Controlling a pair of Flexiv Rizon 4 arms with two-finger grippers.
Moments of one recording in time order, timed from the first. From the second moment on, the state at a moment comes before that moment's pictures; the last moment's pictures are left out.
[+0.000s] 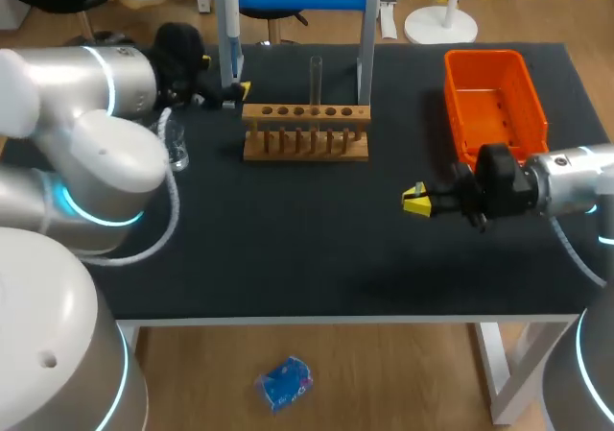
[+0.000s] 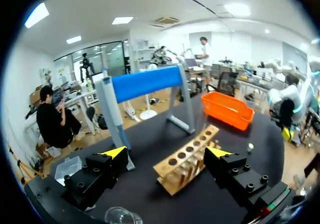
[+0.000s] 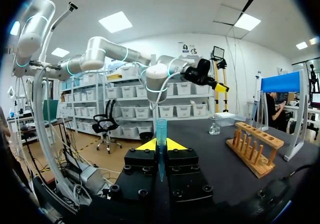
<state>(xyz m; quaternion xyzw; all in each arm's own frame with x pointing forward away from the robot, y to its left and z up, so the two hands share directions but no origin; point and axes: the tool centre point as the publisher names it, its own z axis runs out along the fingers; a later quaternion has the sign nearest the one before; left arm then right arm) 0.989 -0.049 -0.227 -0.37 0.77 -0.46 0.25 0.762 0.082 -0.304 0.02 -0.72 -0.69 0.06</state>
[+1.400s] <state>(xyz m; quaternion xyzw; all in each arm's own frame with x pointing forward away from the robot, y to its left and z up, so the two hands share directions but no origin) 1.120 -0.077 -0.218 -0.47 0.64 -0.48 0.36 0.762 0.082 -0.304 0.02 -0.72 -0.69 0.06</state>
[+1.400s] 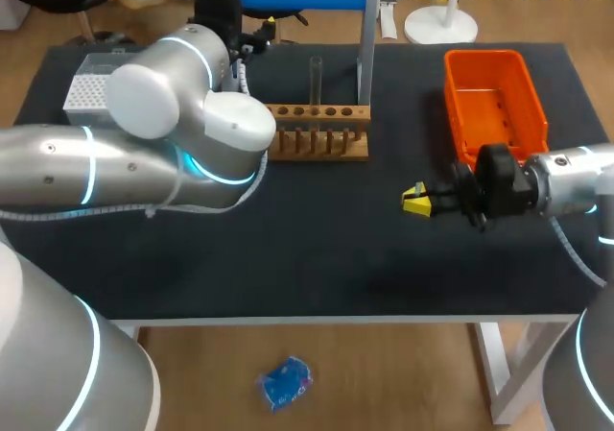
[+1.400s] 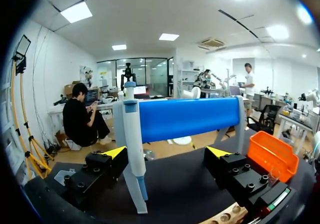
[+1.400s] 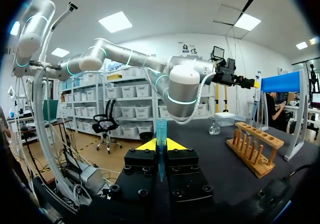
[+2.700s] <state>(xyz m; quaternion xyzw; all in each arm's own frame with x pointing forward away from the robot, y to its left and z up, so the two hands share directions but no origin) 1.169 -0.047 -0.213 -0.49 0.63 -0.46 0.39 0.762 0.082 -0.304 0.02 -0.72 -0.69 0.06</state>
